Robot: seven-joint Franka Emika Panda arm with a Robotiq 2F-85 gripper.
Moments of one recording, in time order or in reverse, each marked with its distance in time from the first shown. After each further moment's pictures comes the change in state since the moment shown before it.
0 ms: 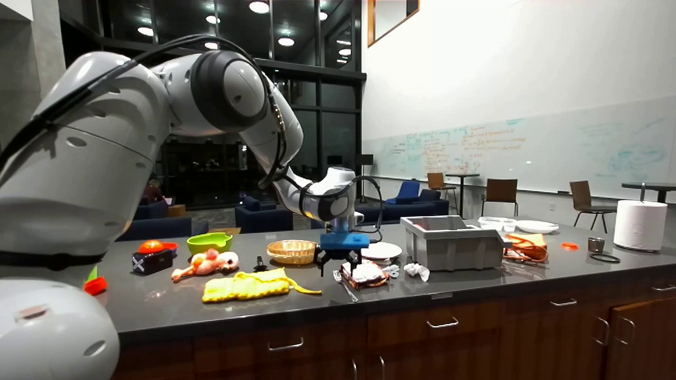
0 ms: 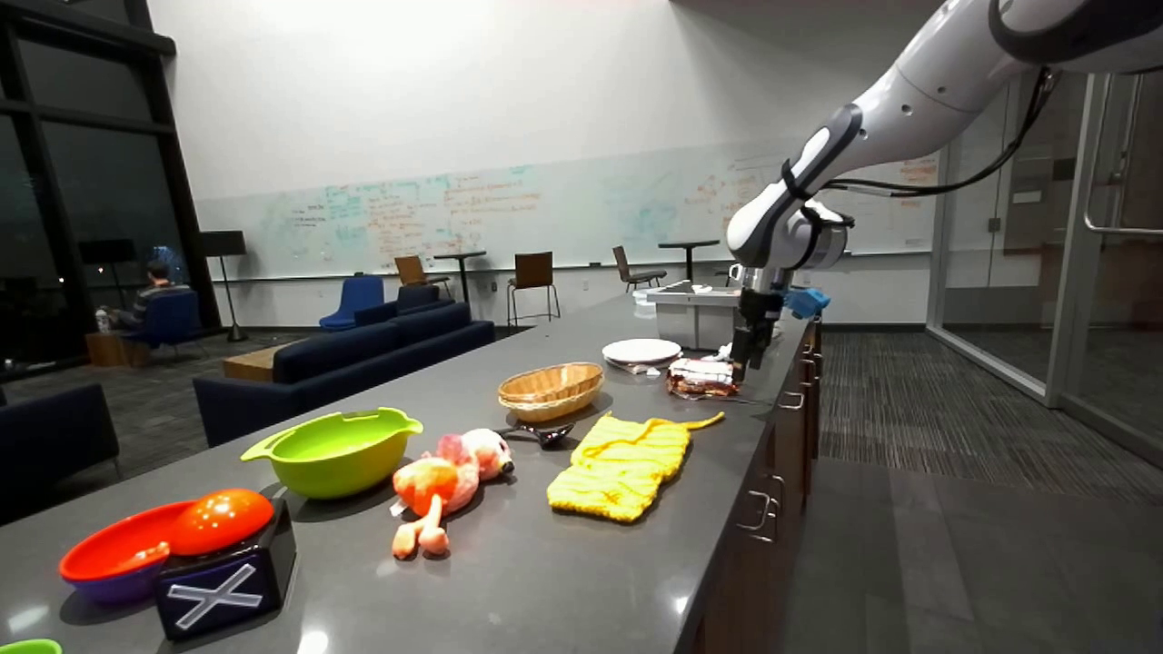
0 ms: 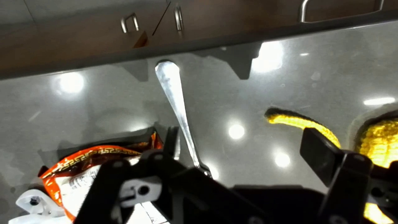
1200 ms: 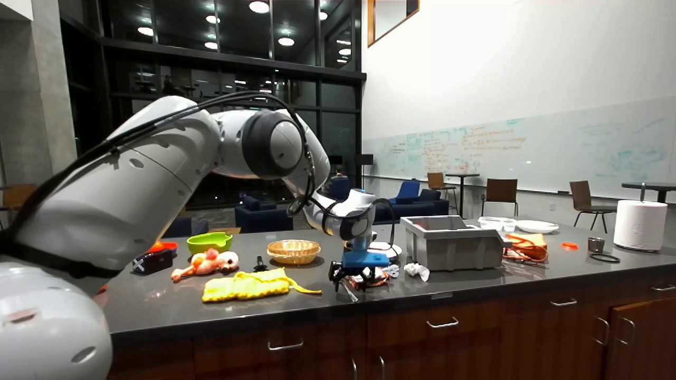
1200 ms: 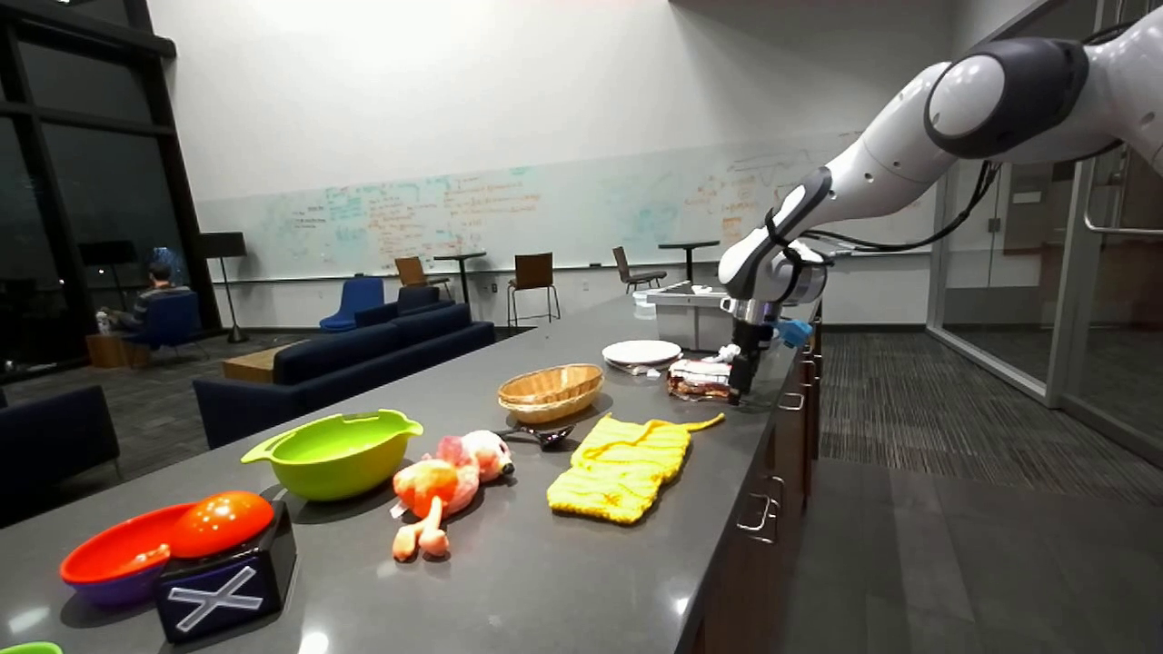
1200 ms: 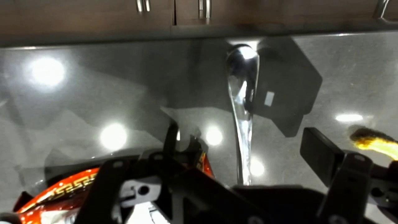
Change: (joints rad) arm -0.068 0.277 0.036 0.290 0.000 -0.073 -0.157
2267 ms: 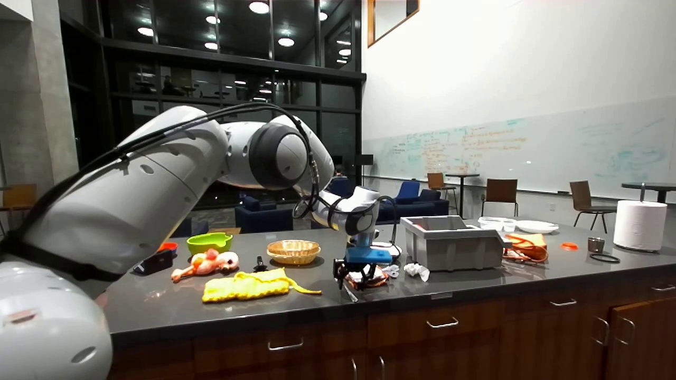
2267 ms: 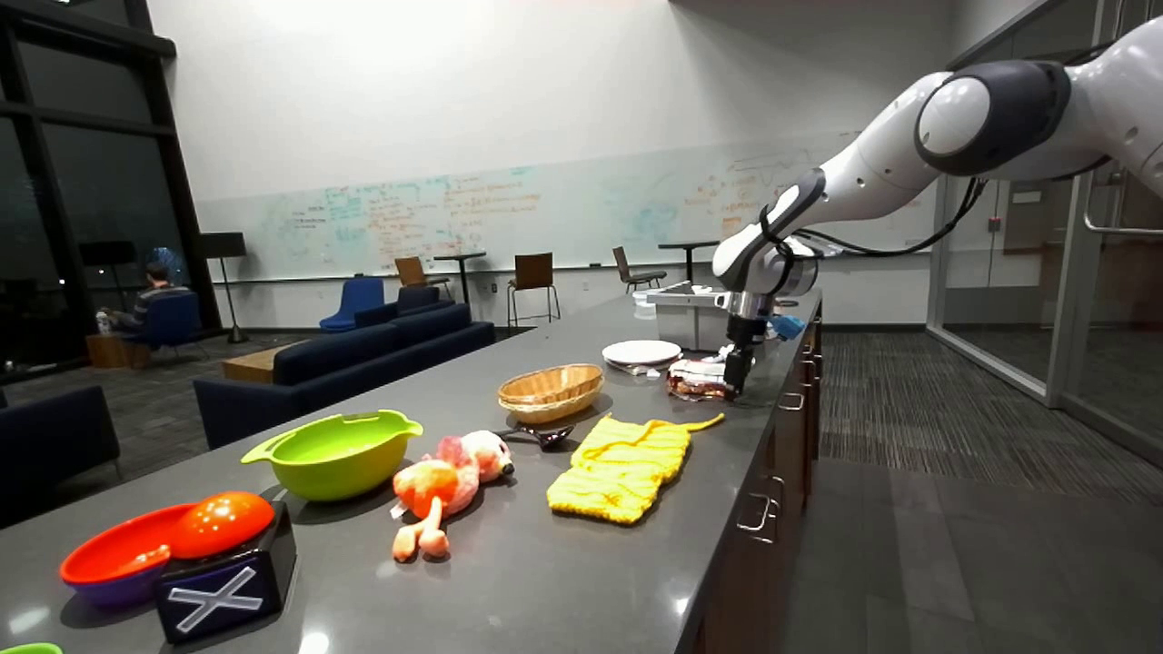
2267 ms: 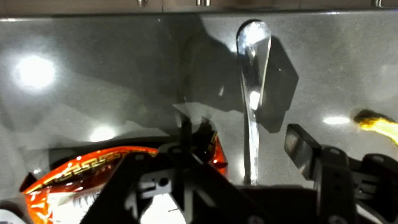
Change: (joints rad) arm -0.001 0.056 0.002 0.129 -0.003 -0.111 -0.003
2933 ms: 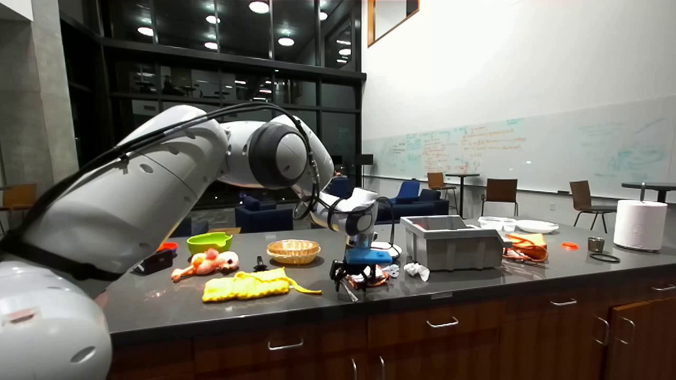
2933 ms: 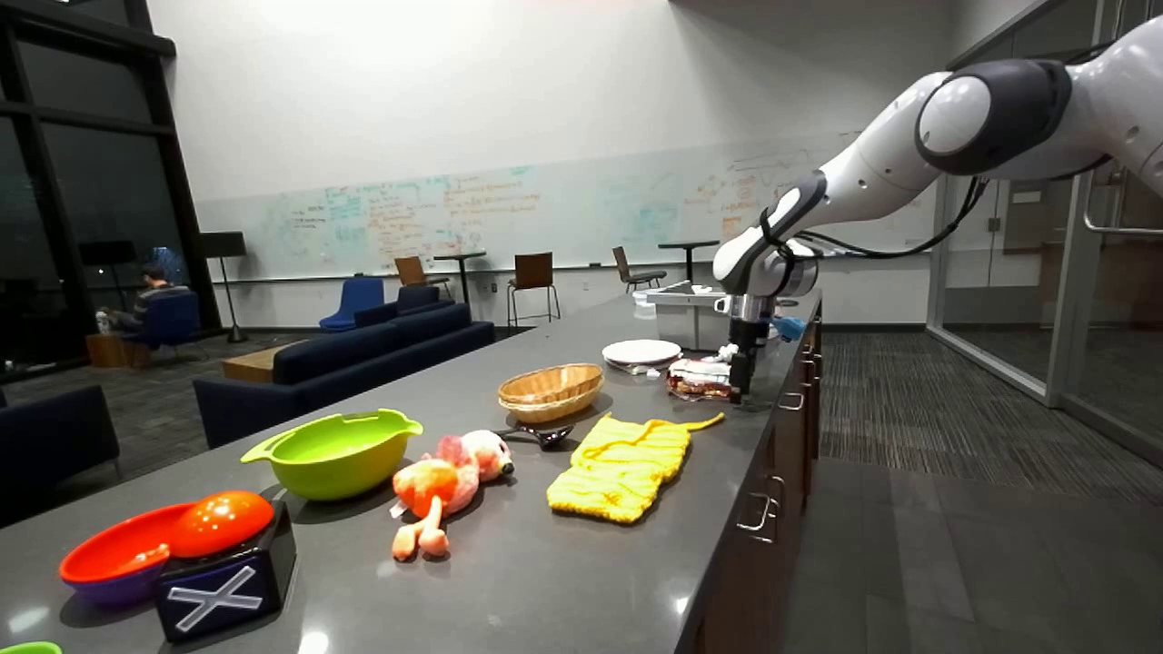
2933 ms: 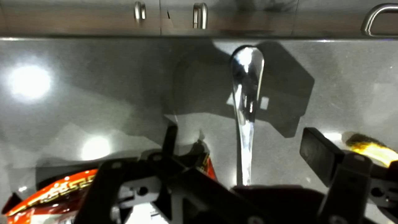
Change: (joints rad) arm 0.000 0.000 0.000 -0.008 -0.045 -0.036 -0.001
